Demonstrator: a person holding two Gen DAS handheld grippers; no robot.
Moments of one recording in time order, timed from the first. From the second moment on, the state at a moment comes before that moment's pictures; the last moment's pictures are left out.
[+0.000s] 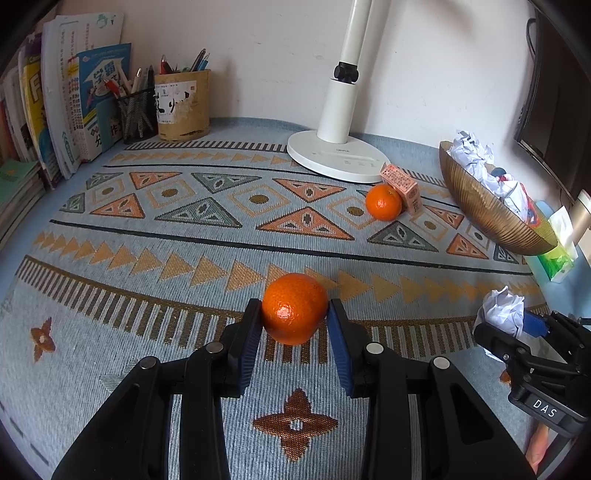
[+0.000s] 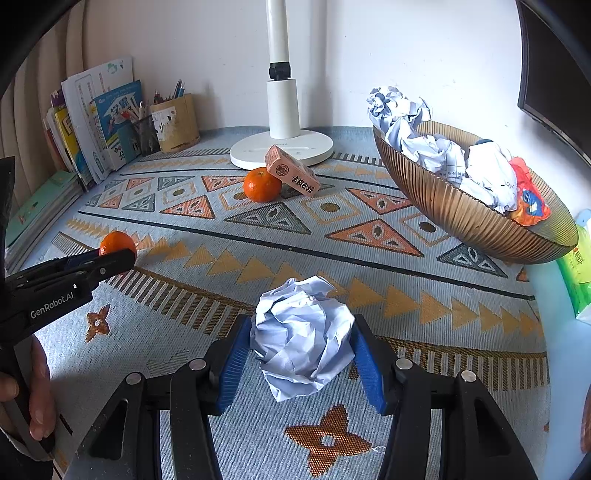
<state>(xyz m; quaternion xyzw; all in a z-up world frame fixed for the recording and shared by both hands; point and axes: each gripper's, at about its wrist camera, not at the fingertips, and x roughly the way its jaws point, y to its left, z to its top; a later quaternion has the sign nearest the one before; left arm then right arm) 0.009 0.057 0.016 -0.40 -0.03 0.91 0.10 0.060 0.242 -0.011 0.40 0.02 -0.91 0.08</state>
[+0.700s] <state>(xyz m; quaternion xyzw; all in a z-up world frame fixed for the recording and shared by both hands) 0.013 0.053 0.020 -0.38 -0.04 0.92 0.09 0.061 0.241 -0.011 0.40 0.04 -0.91 0.07</state>
